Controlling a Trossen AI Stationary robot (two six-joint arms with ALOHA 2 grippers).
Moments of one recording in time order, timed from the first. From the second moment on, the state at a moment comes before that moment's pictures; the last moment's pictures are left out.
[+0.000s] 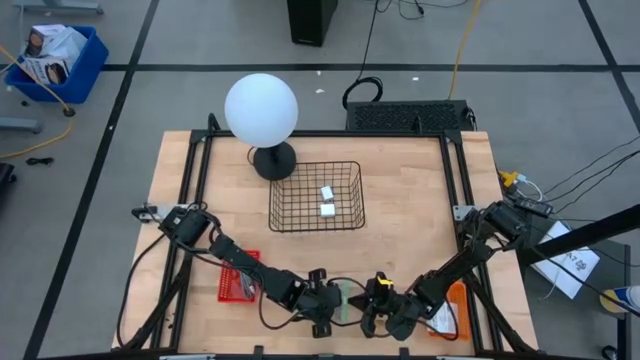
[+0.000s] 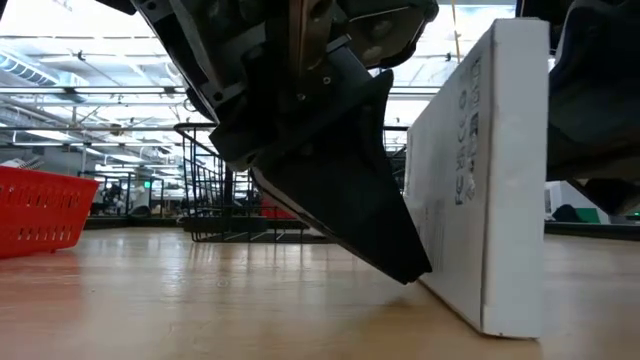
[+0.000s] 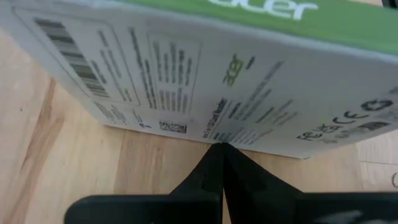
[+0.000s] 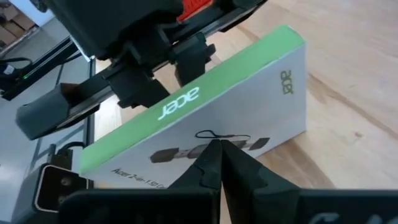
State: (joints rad) left arm -0.51 2.20 1.47 -0.18 -0.24 -0.54; right arm 0.77 1.91 0.88 0.31 0.73 1.10
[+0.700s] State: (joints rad) left arm -0.51 2.20 1.47 -0.17 -0.23 -0.55; right arm 0.77 1.91 0.88 0.31 0.73 1.09
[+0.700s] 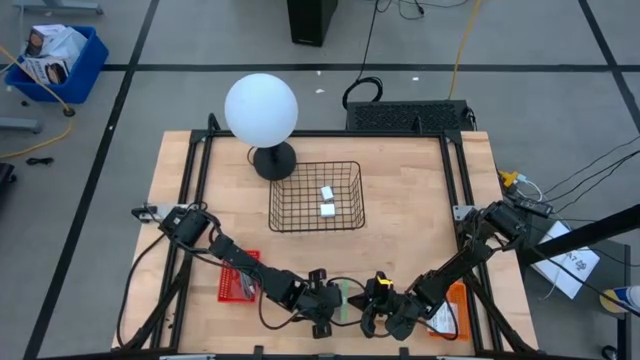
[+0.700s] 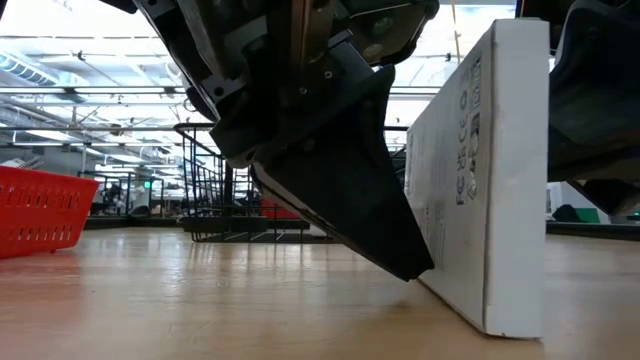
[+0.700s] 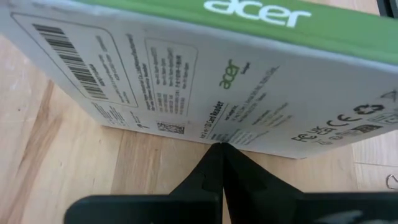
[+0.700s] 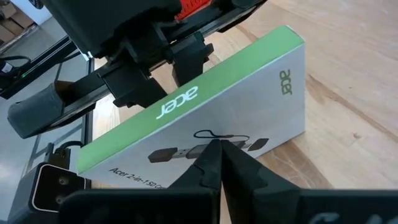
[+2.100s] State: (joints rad) left arm -0.59 2.02 1.48 -0.44 -0.45 -0.53; right arm 0.78 1.84 0.88 0.16 0.63 1.06
